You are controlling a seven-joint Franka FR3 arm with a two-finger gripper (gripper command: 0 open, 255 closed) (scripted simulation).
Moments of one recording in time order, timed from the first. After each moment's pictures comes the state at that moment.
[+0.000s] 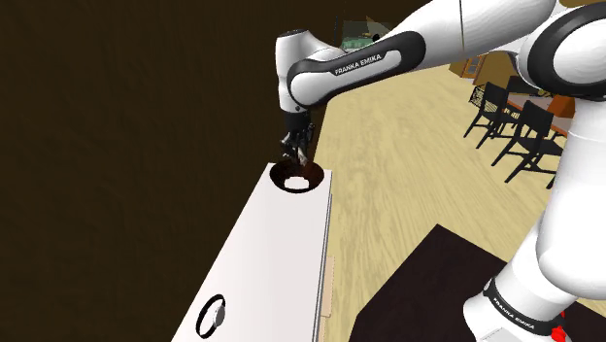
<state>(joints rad) 0.03 0.26 0.26 -1.73 -0.20 1.97 0.21</state>
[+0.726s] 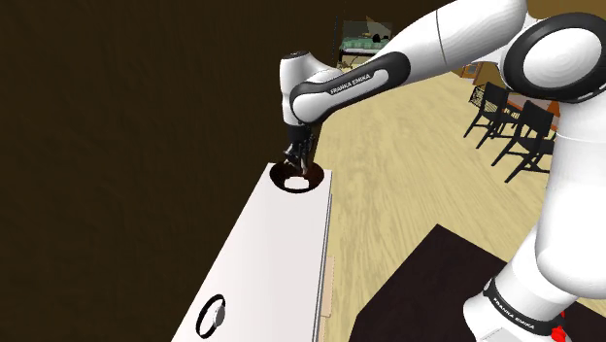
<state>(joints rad) 0.01 0.33 0.24 -1.76 -0.22 2.07 0.18</state>
